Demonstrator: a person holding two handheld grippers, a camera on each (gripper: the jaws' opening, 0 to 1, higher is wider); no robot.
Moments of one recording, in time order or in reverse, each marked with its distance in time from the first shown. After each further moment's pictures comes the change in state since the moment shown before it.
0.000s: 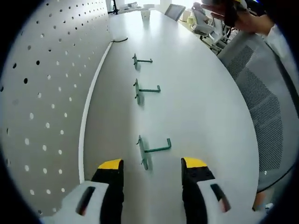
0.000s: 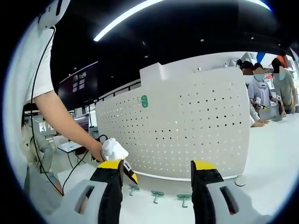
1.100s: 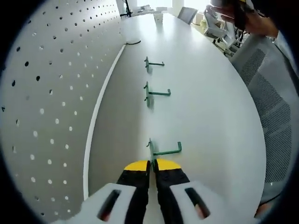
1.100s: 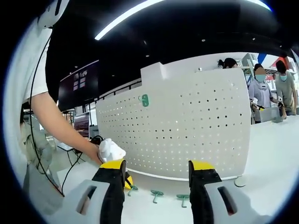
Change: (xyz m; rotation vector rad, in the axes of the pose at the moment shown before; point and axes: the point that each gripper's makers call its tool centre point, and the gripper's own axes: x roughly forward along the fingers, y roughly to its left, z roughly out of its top) left arm 0.000 0.005 0.004 -0.057 -0.041 0.129; right arm 0.001 0.001 0.000 -0.010 0.001 0.005
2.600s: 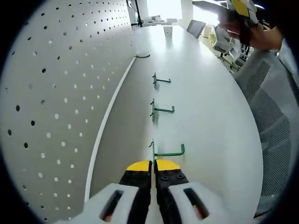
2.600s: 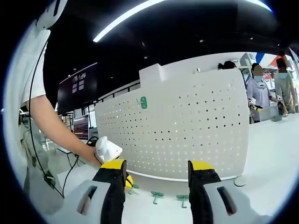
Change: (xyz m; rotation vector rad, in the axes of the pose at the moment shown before) left arm -0.013 0.001 0.021 -0.064 -0.118 0.040; right arm -0.002 -0.003 0.002 0.024 -0.010 -0.012
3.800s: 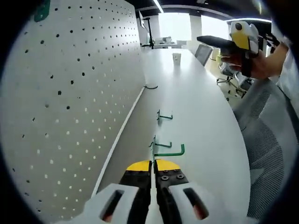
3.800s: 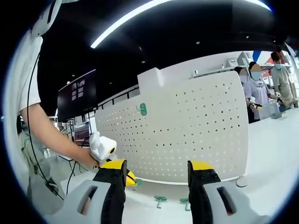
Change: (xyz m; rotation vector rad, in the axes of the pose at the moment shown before) left arm -0.039 -0.004 0.057 -0.101 -0.223 0.063; right arm -0.002 0.004 0.015 0.039 -0.044 0.005
